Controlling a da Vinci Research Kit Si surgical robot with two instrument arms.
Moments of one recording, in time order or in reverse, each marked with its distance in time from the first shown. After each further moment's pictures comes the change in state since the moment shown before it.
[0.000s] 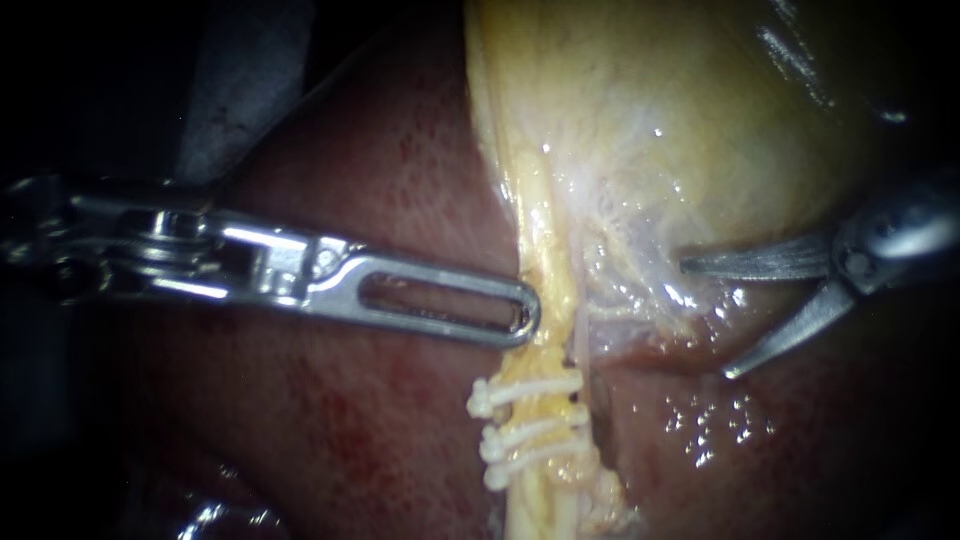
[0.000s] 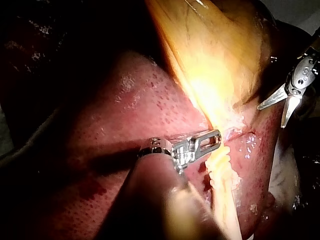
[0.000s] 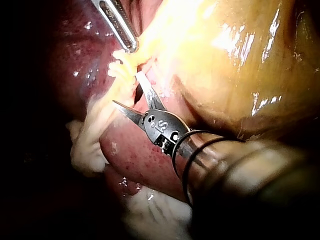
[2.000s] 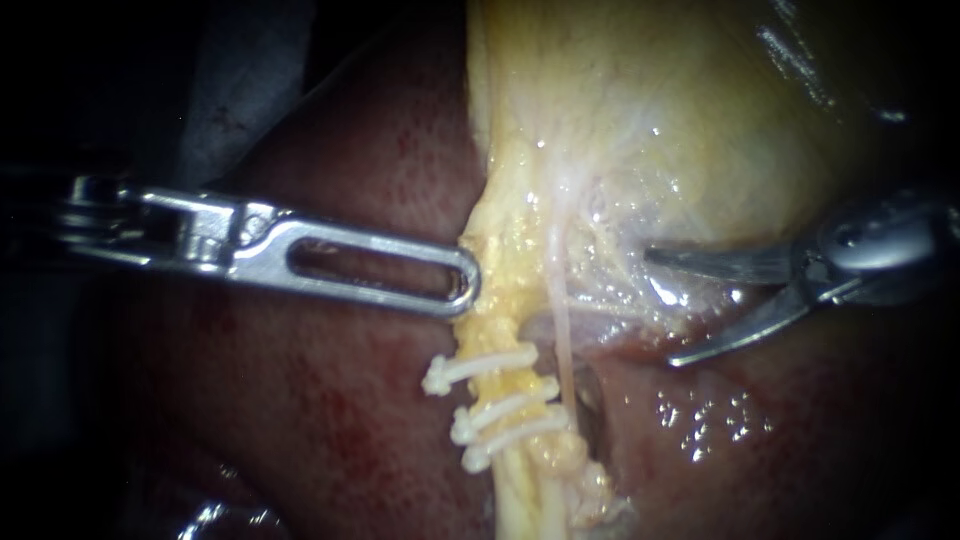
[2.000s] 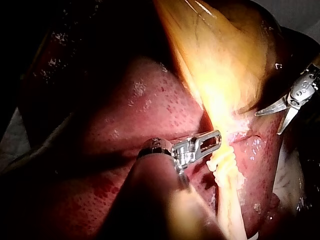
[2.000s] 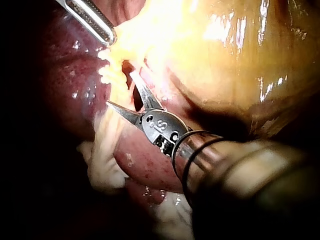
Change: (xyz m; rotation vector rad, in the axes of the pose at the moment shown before) right arm 0.000 -0.001 0.003 0.040 -0.094 0.210; left arm -0.002 -0.001 -0.005 0.013 -0.014 -0.015
